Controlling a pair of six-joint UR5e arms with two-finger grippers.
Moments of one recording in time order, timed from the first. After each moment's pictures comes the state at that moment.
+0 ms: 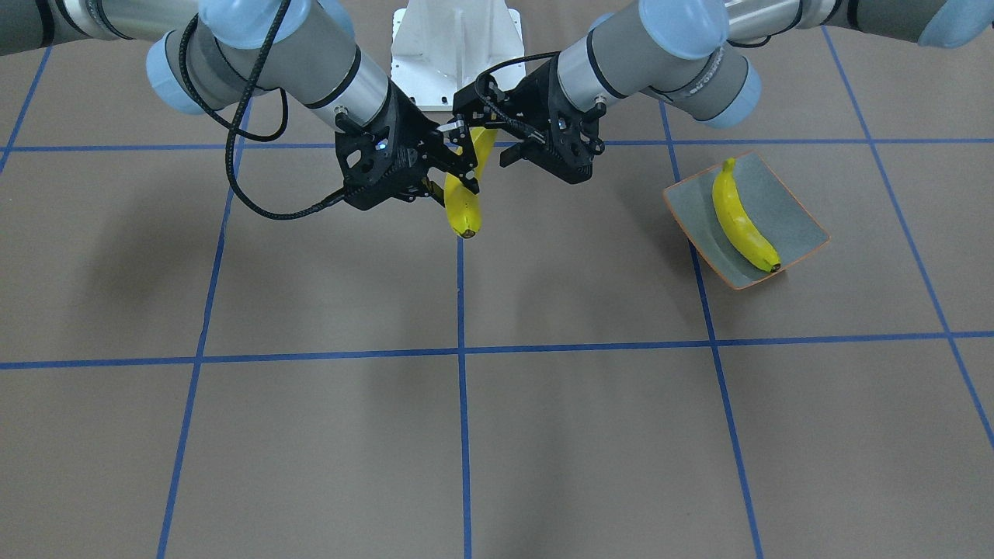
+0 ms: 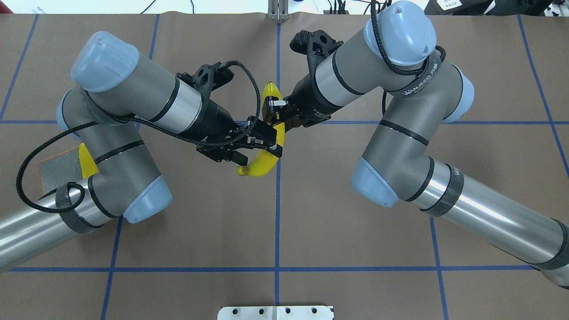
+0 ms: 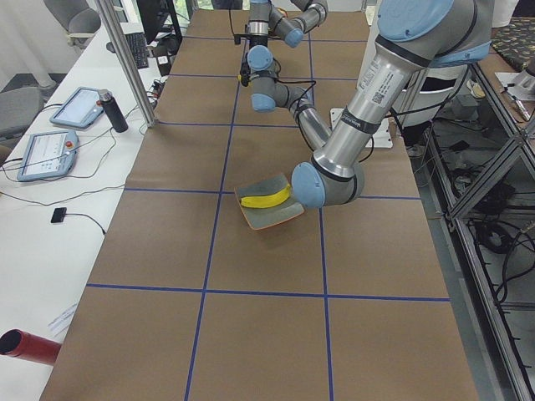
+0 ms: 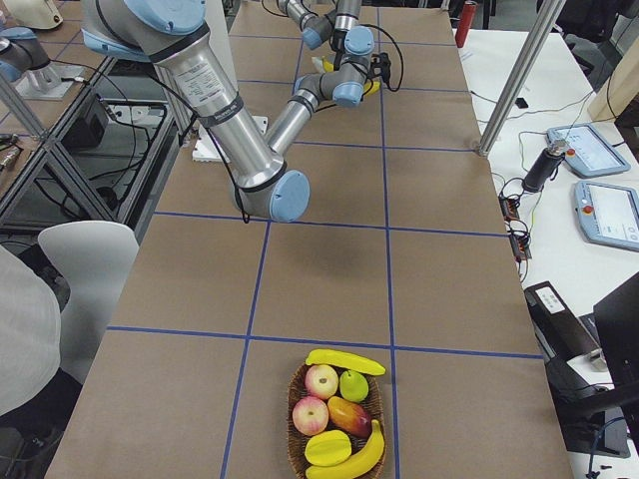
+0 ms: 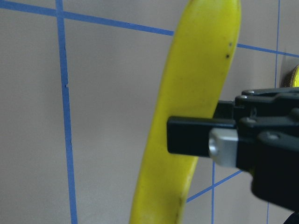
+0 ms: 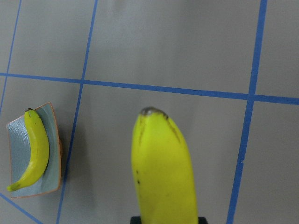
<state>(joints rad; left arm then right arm) -0.68 -2.19 -1.71 -2.27 -2.36 -1.46 0.69 -0.87 1.71 -1.15 2.20 1.20</state>
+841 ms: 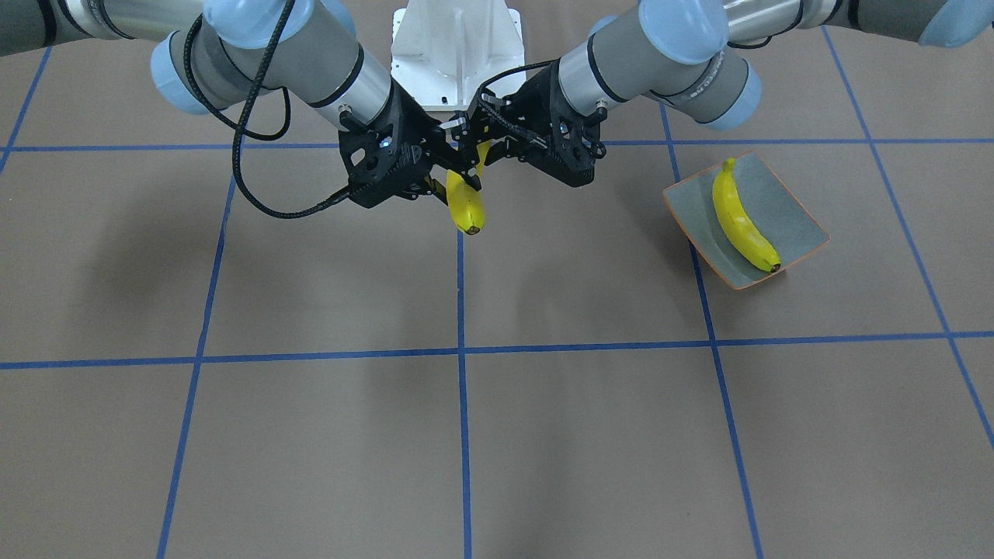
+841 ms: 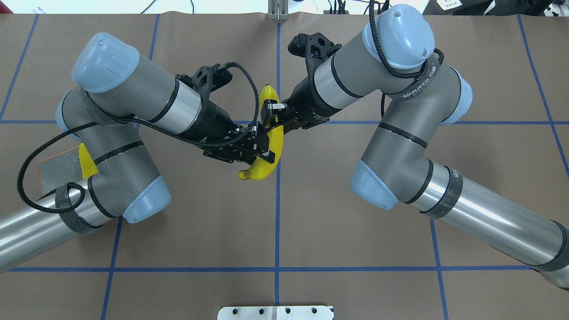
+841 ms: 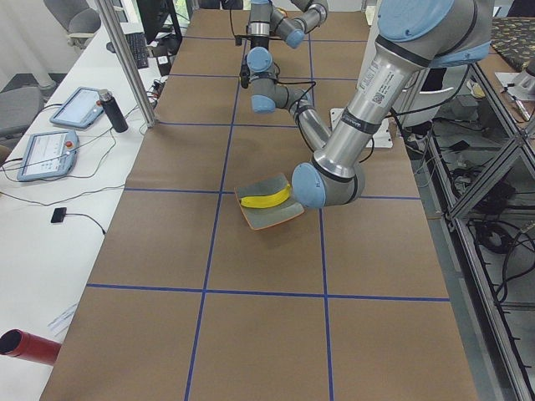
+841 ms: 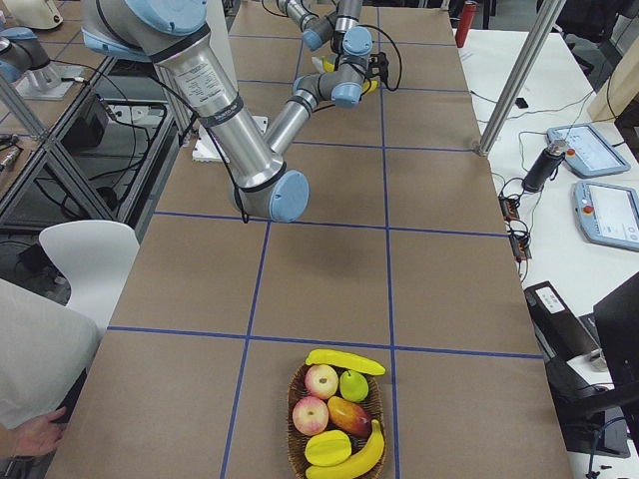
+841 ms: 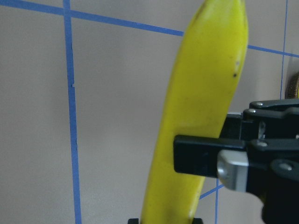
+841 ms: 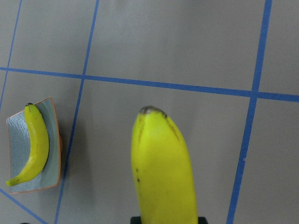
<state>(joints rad) -0.68 -2.19 -1.71 -2.26 -2.36 -1.47 0.69 -0.87 1.71 -1.13 2.20 1.20</state>
